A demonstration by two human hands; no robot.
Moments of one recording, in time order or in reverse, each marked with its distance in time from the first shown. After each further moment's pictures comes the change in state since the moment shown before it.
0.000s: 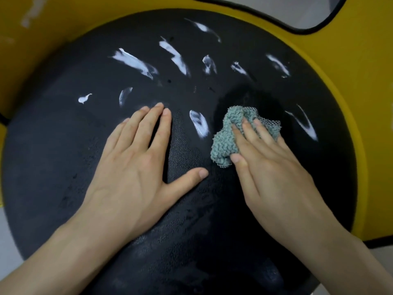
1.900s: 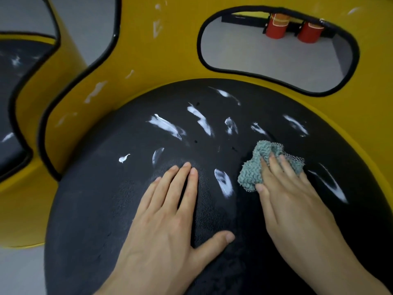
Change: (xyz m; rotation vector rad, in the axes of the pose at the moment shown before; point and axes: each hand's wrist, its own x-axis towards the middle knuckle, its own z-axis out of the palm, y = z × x) left_hand 0.003 -0.005 0.009 0.011 0.045 0.039; right_hand 0.047 0.018 0.023 -0.163 0.293 0.009
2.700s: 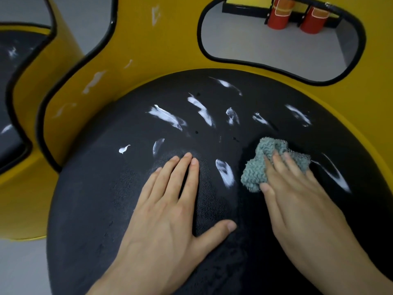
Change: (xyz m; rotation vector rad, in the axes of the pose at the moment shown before) left_hand -0.001 0.001 -0.003 -0.010 -0.039 -0.009; right_hand -0.013 -0.001 -0.010 0.042 -0.035 -0.026
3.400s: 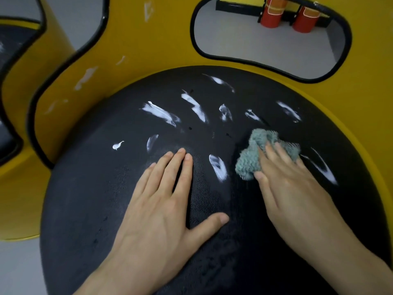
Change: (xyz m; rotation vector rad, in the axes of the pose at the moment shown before) left_hand -0.001 0.001 -0.005 -0.046 -0.025 -0.015; right_hand 0.008 0.005 -0.011 0.010 -0.100 0.007
